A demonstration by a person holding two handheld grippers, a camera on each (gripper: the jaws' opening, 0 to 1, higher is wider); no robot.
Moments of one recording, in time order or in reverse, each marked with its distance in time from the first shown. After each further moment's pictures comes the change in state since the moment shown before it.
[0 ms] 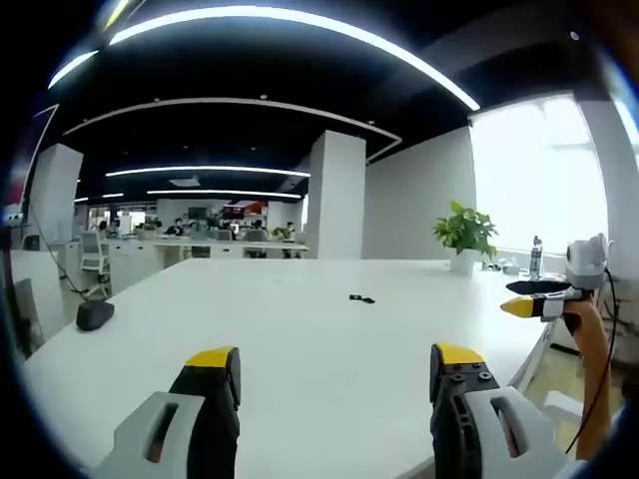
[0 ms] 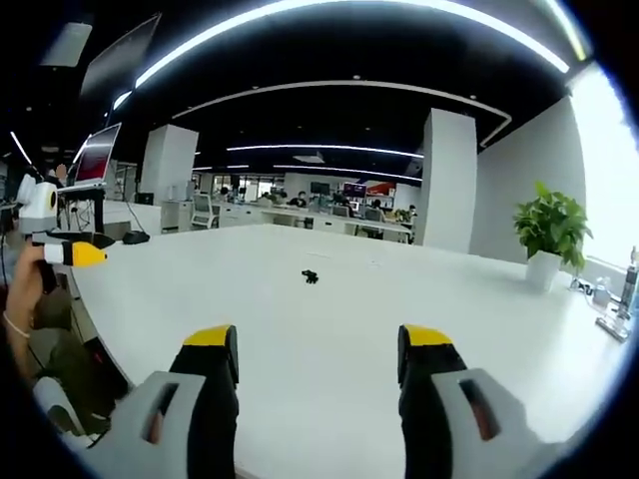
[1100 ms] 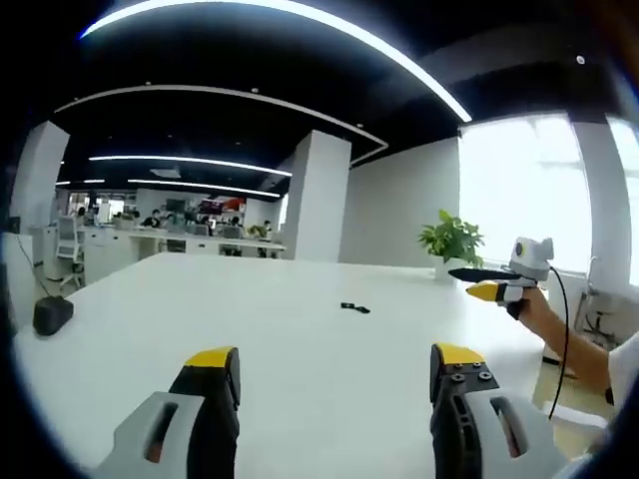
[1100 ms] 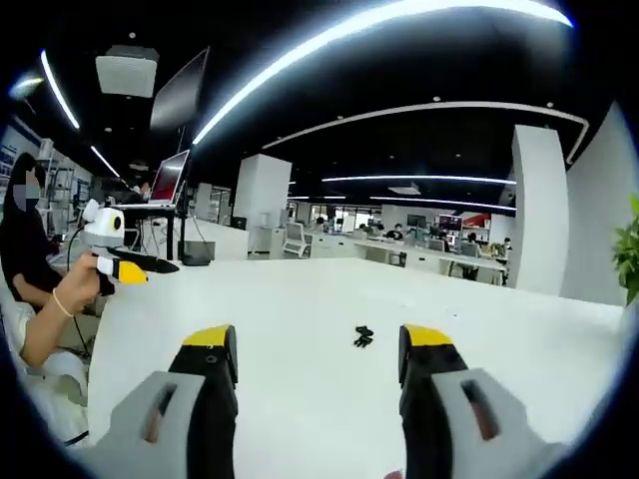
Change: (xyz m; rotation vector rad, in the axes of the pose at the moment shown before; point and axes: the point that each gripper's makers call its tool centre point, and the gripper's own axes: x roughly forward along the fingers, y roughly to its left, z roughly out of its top) left arm 0.069 0.025 0.009 -0.045 -0.003 -0.129; right arm 0.117 0.006 0.039 -0.055 -0.153 0.473
